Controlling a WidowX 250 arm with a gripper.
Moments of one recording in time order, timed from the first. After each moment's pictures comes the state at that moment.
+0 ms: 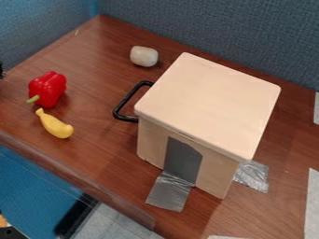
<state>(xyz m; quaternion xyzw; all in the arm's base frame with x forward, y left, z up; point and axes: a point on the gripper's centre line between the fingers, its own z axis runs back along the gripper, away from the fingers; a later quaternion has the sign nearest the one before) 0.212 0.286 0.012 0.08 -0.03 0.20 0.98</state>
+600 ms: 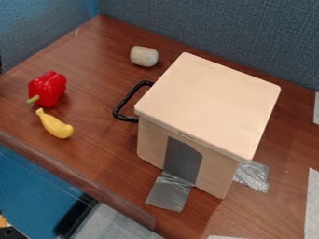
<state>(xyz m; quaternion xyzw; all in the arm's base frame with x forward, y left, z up) 0.234 0.289 0.056 0.06 -0.04 0.22 0.97</state>
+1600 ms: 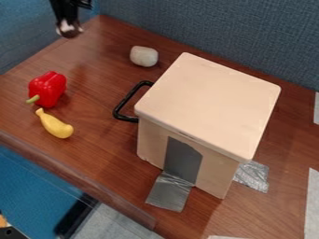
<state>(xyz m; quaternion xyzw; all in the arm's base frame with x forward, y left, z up) 0.397 0.228 0.066 0.03 -0.10 0.13 0.99</state>
